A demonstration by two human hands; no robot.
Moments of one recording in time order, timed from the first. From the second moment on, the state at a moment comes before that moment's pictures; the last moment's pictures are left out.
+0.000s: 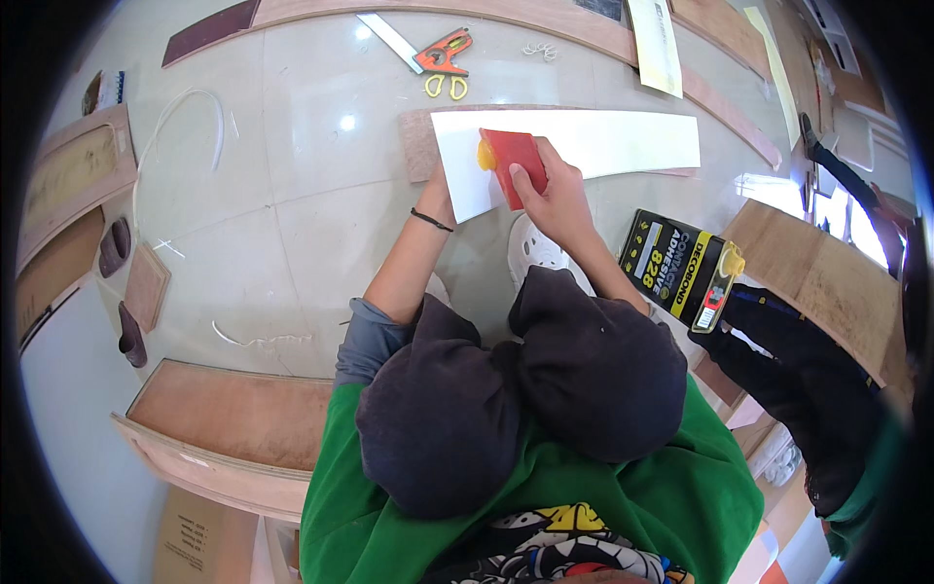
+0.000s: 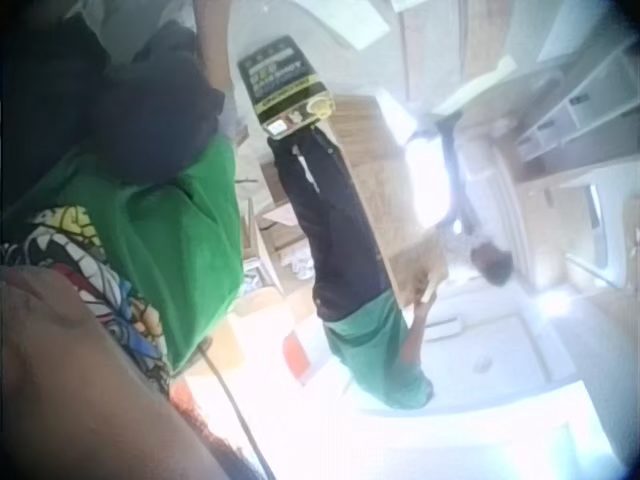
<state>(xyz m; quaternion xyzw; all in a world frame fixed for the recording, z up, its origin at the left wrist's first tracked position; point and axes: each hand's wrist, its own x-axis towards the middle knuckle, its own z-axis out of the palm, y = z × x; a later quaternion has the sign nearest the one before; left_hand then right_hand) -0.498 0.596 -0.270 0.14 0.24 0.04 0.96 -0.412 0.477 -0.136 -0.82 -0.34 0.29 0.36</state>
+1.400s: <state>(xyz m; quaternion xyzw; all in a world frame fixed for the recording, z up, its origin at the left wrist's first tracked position) -0.493 0.593 -0.222 0.04 0.17 -0.01 0.99 -0.326 0.435 -0.173 -0.90 -0.25 0.11 0.34</state>
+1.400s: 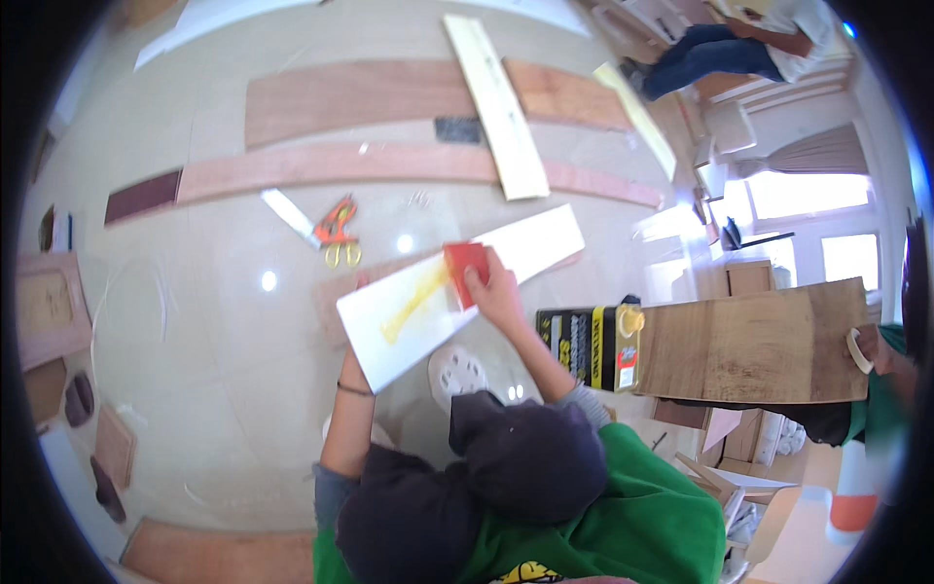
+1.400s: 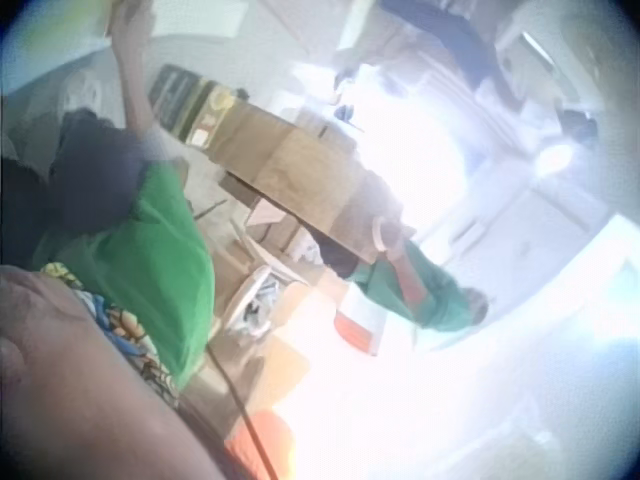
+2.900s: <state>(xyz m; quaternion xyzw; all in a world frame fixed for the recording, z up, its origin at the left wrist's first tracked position) -0.482 0.584 -0.151 0.18 0.25 0.06 0.95 -0.416 0.483 -0.078 -0.82 -0.31 0.18 0.44</state>
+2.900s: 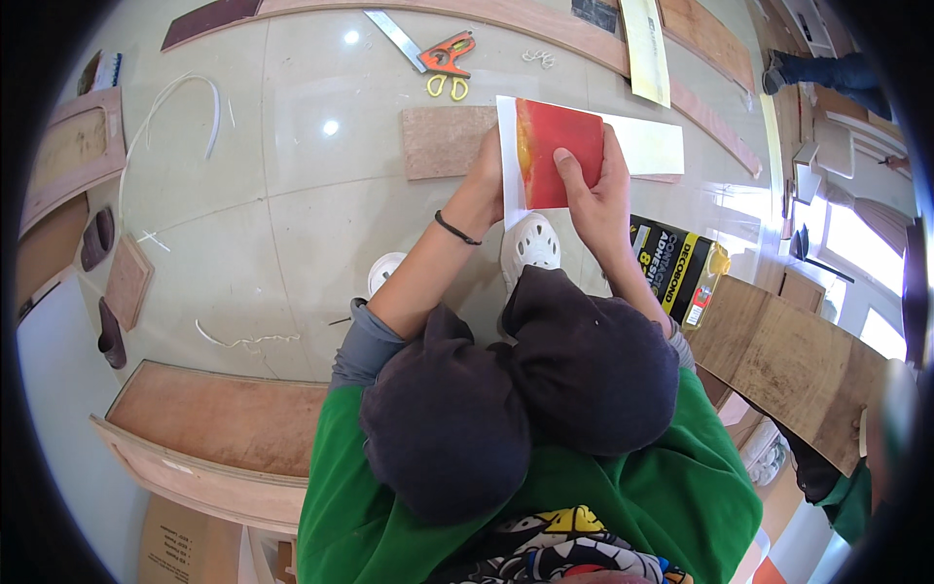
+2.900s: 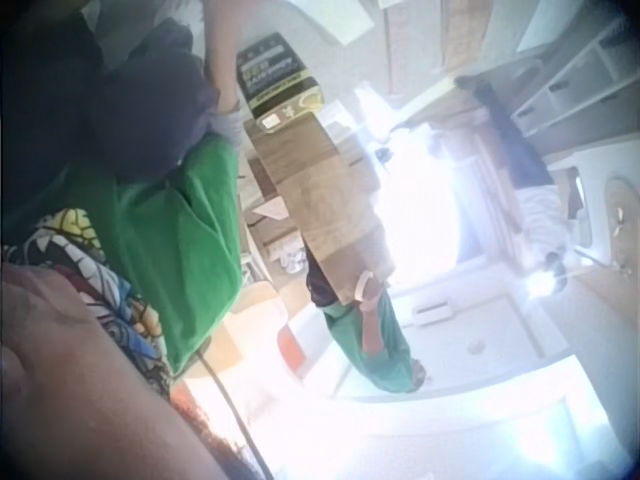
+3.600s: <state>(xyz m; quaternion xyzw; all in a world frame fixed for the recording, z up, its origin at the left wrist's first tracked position) -0.487 0.586 -0.151 0.15 0.27 0.06 0.95 -0.361 0.461 -0.111 -0.83 -0.24 0.16 0.48</state>
